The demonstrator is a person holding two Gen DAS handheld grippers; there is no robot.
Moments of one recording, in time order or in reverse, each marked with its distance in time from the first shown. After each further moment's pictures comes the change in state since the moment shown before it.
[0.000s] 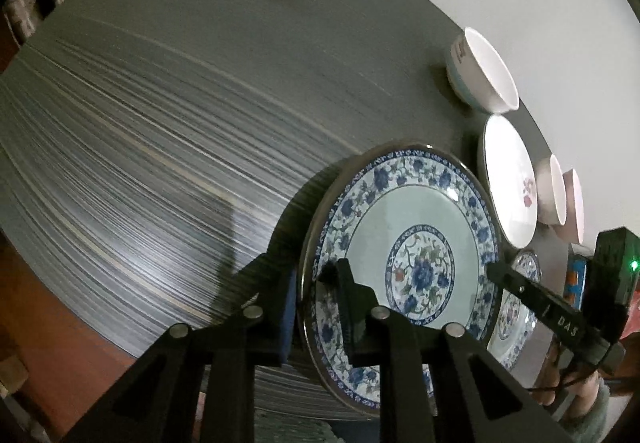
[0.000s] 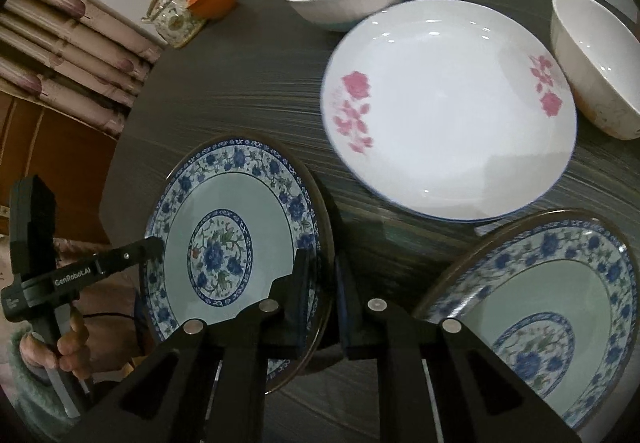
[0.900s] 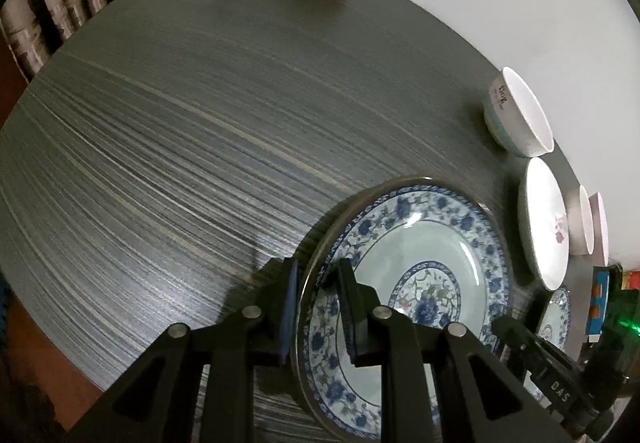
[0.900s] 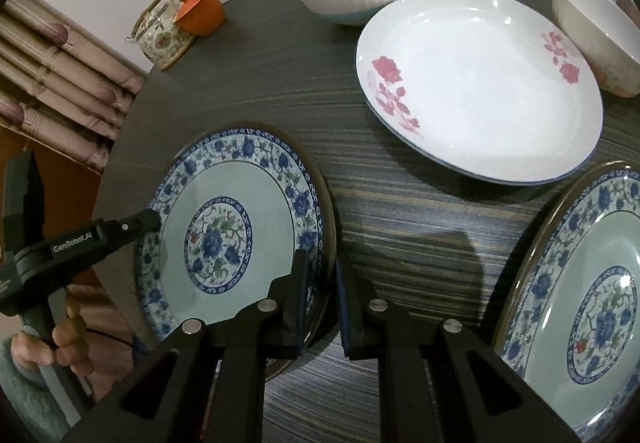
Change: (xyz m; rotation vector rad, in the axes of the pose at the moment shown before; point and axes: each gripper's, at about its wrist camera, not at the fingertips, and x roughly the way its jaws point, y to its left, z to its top) left arm 0.018 0.027 0.039 0.039 -0.095 0.068; right arm 0.035 0.032 -0.020 0.097 -0.113 -0.053
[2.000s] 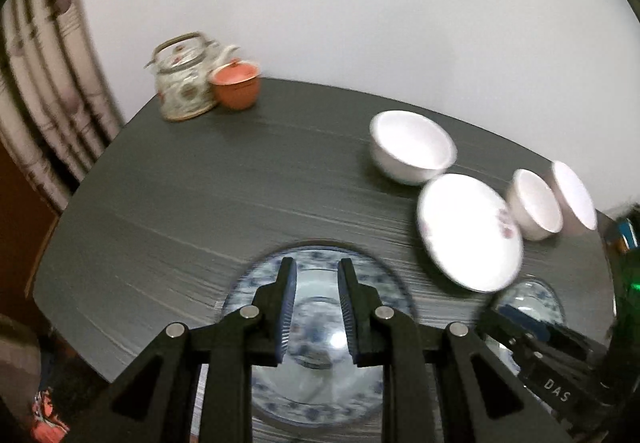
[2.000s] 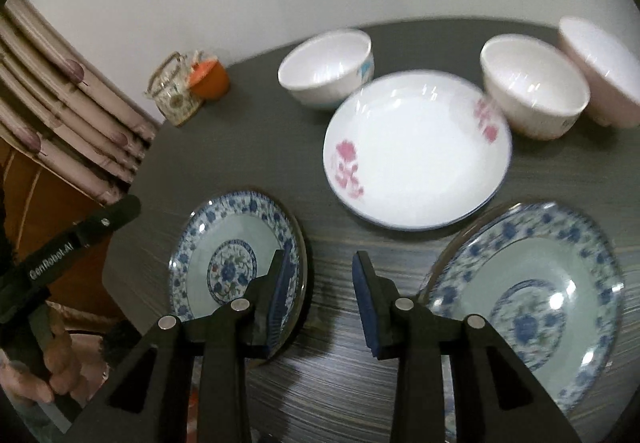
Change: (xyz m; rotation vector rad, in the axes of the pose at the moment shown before) left arm -0.095 -0.140 -0.037 0.295 -0.298 0.075; right arm -0.097 -0.020 -0.003 0.001 -0.209 -0.015
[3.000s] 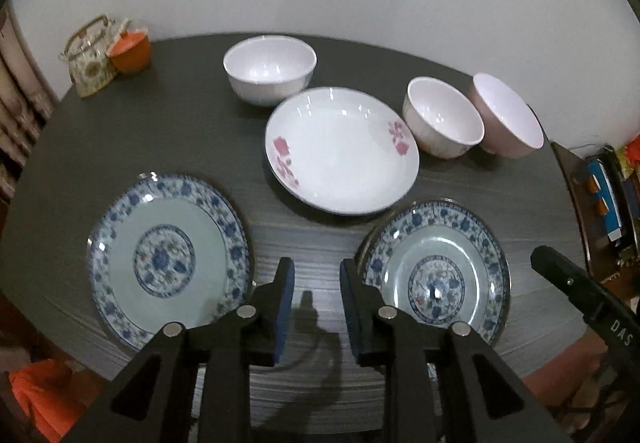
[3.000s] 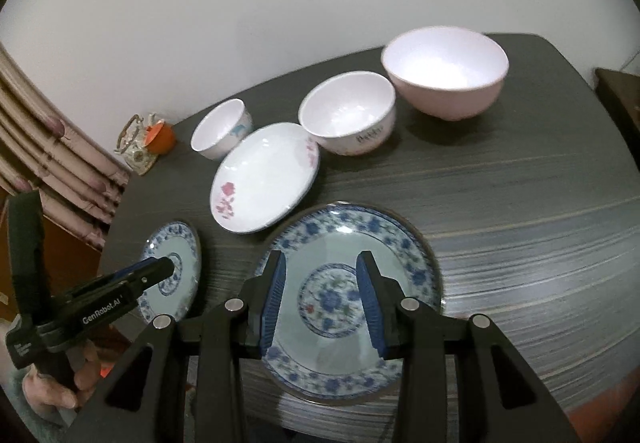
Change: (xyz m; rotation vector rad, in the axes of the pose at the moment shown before) left arm 0.016 -0.133 -0.044 0.088 0.193 -0.095; right arm -0.106 -0.133 -0.021 0.127 -0.086 -0.072
